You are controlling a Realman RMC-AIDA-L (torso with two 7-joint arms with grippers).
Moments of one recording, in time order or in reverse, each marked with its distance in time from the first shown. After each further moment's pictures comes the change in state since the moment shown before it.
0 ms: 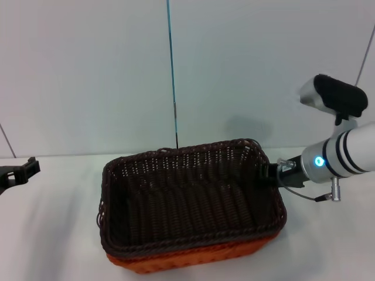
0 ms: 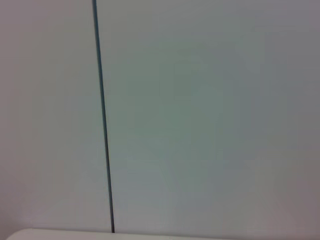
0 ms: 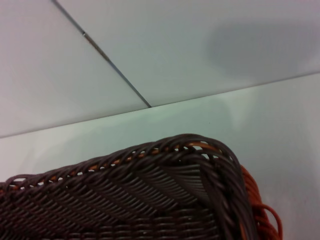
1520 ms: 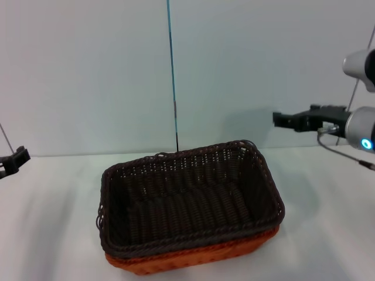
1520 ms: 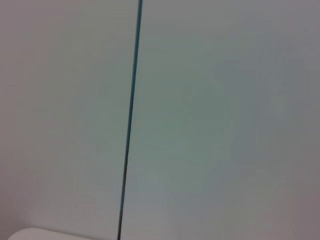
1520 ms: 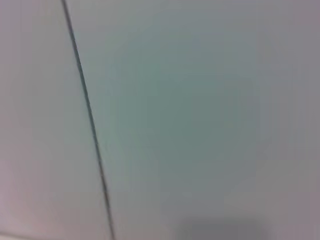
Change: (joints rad) left arm -0.003 0.000 -0.034 0.025 -0.081 0.072 -0.041; right arm -0.448 0.006 -0.345 0.636 0.008 -0.358 -0.202
